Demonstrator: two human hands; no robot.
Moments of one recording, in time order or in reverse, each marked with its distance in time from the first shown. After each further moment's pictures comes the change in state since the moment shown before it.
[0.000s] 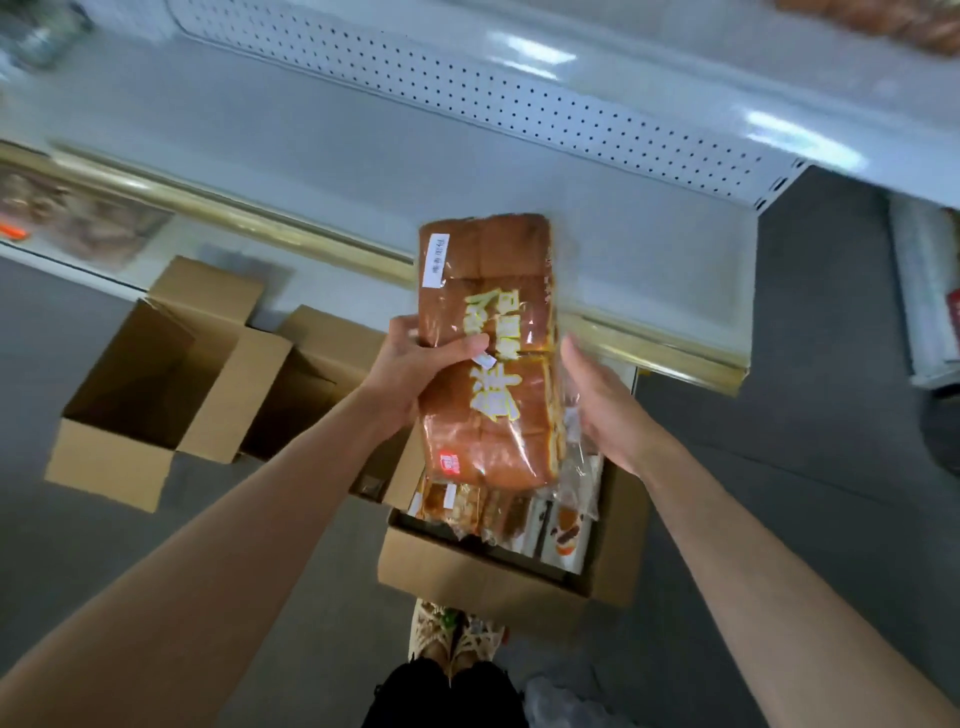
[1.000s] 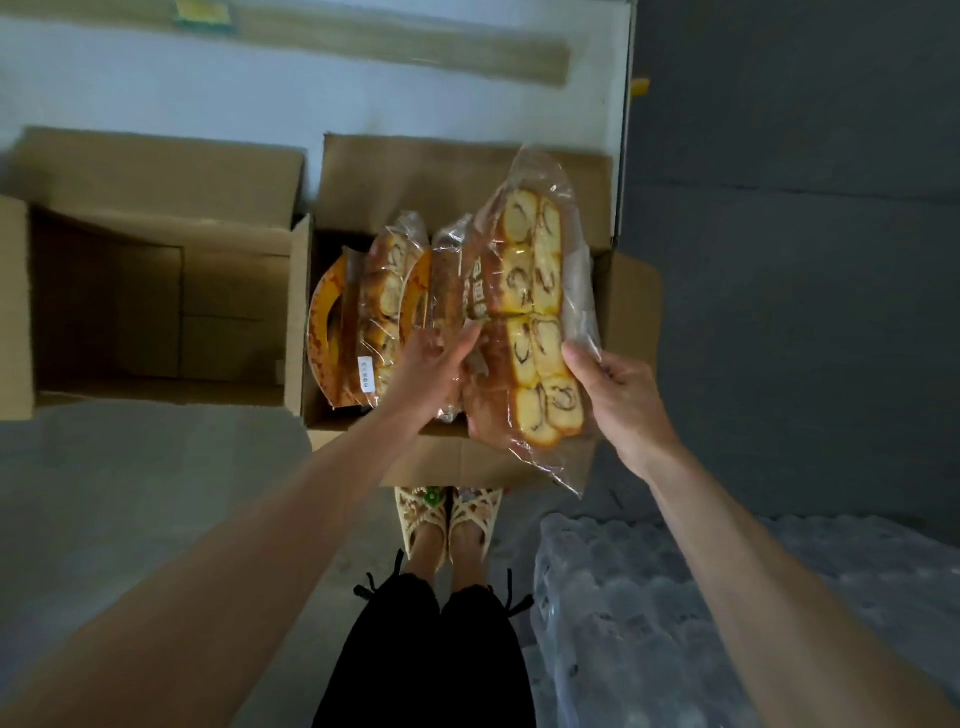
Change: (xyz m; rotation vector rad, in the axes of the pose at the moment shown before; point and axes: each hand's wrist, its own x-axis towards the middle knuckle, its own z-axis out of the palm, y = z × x) left_hand 0.105 -0.317 0.107 0.379 -0.040 -0.474; right_hand 0.072 0.354 -0.029 0.261 0.478 0.313
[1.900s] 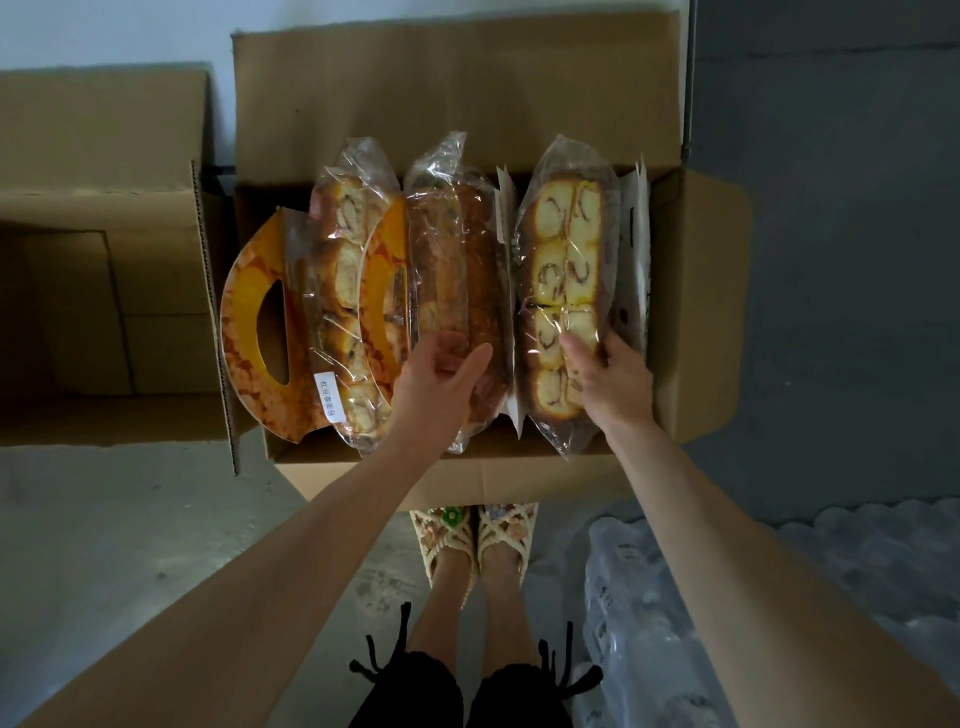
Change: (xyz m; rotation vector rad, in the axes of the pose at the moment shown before) left_hand 0.123 -0.085 0.021 0.217 0.125 0.053; right_hand 0.145 0.135 0.063 -0.079 0.139 0.256
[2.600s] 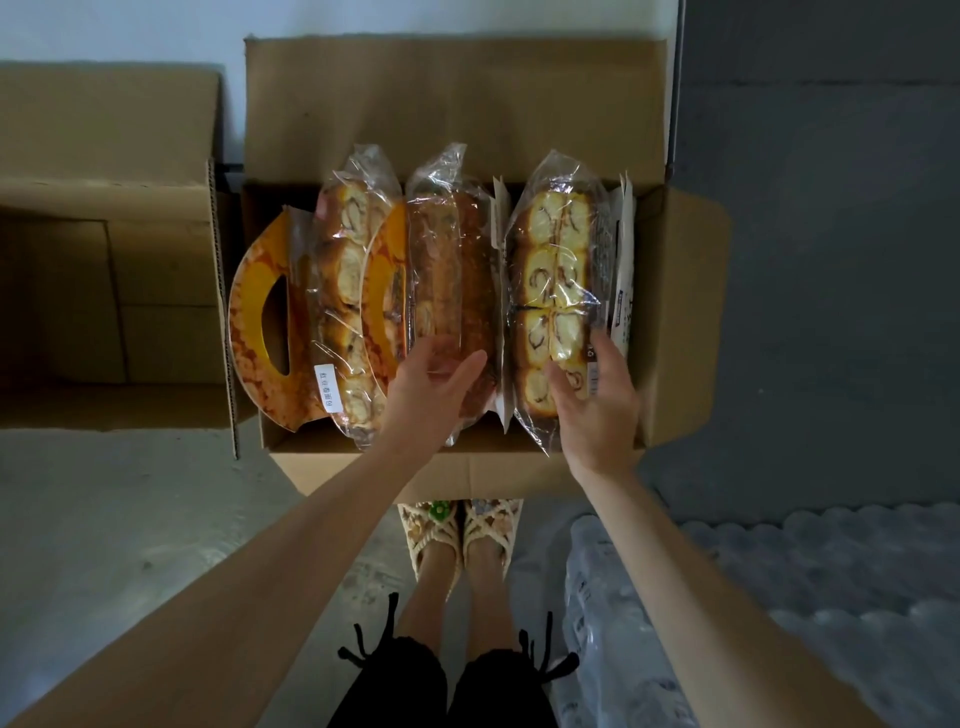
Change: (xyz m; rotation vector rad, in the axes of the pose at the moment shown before) left_hand -0.020 0.010 -0.005 -0.013 -0.026 0.009; right_hand -0.048 0.003 0.004 -0.042 0.237 -0.356
